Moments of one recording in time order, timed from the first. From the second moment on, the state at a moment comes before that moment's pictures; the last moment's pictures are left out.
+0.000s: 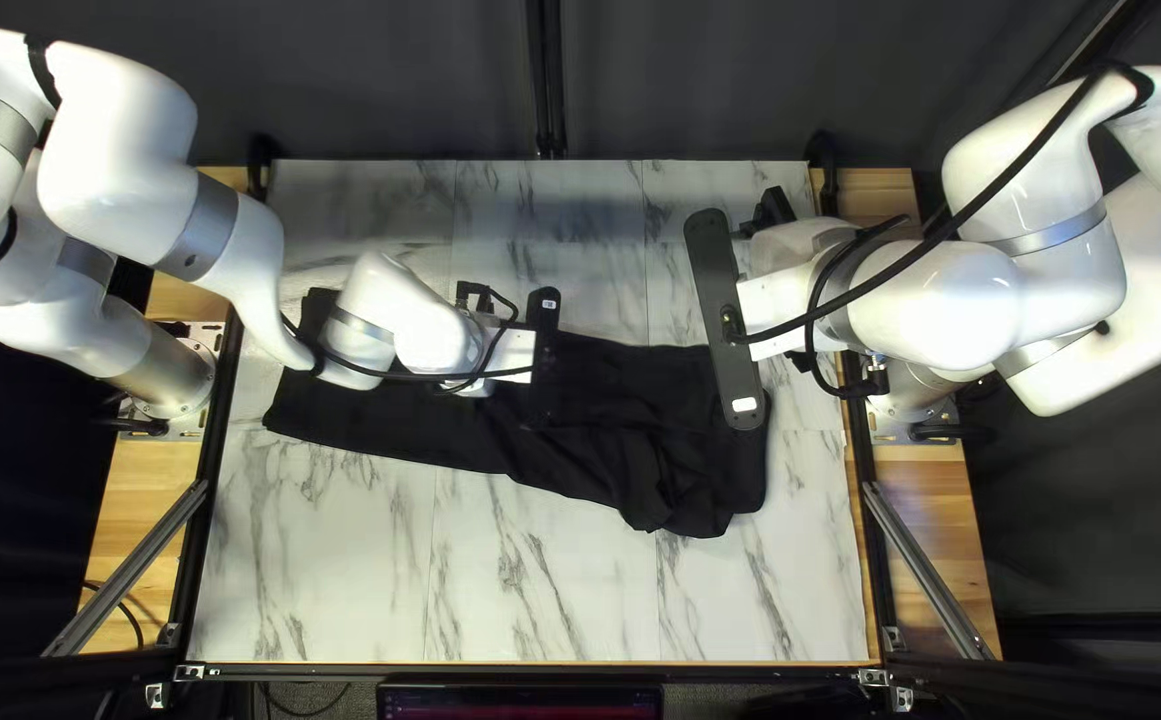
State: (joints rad) left arm -0.04 0.26 -0.88 0.48 0.60 -0.34; right arm 0.51 -0.67 -0.84 -0.56 1.59 0.18
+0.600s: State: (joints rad) left arm -0.04 0.30 -0.92 0.45 0.60 -0.30; right arm 0.51 -0.67 -0.84 -0.56 1.59 0.18
